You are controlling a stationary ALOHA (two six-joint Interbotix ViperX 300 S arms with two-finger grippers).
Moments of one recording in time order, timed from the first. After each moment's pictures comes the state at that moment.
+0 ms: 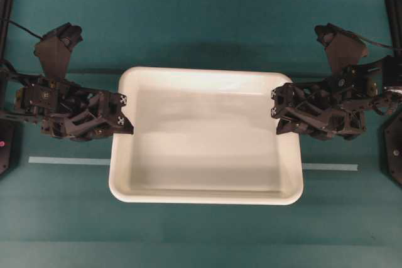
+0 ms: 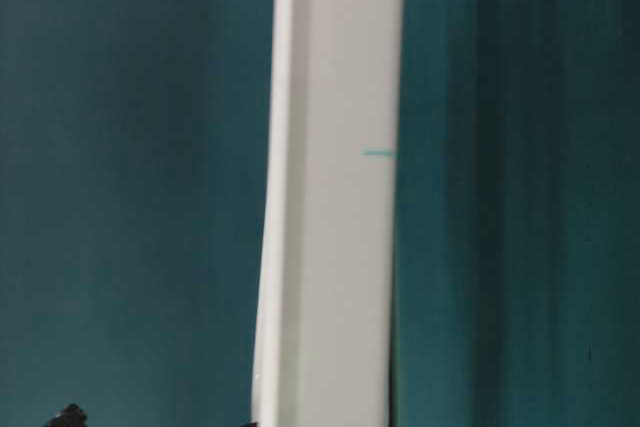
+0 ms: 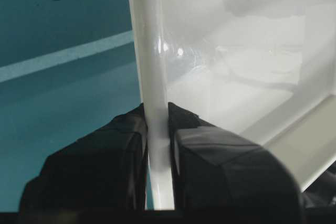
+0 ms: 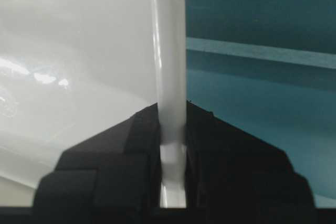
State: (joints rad) left arm 0.00 -0.44 0.74 0.02 0.46 -1.52; right arm -0.12 -0.37 0.74 0.21 0.67 1.43
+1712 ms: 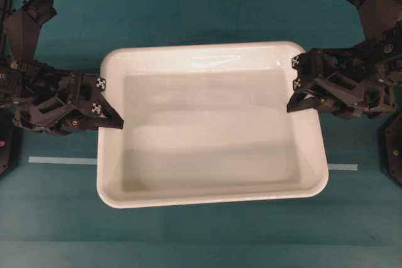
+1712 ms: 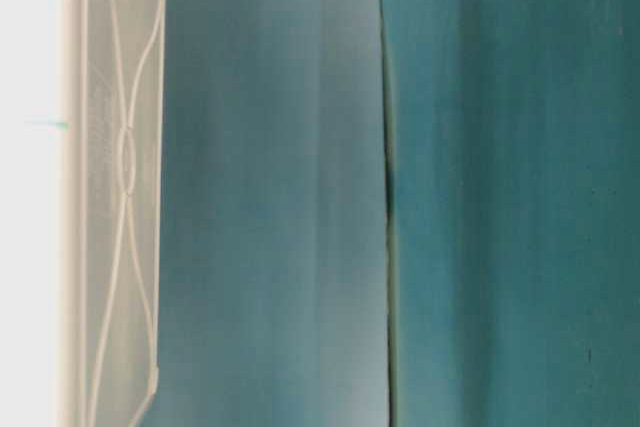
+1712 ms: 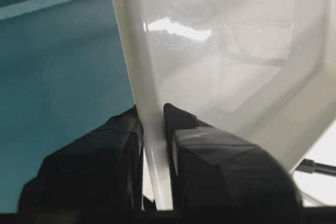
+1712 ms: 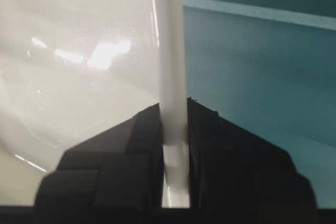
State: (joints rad) left arm -0.03 -0.54 0.54 0.02 0.64 -1.54; right arm -0.12 -0.49 0.51 0.16 0.86 1.45
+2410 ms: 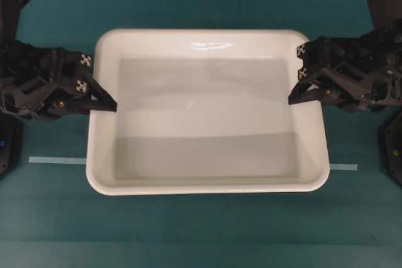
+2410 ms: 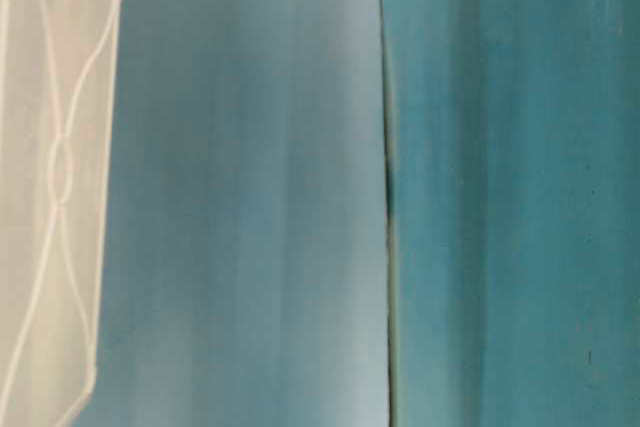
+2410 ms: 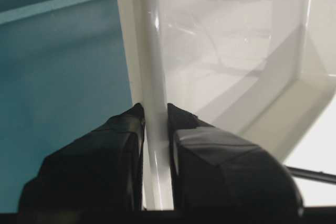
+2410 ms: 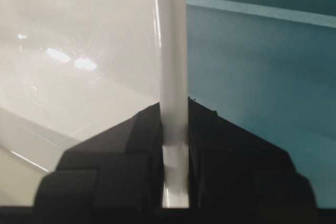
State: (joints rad) left arm 0.01 -0.58 0.48 0.02 0.70 -1.54; right arm -0.12 -0.50 0.45 0.15 0.90 1.46
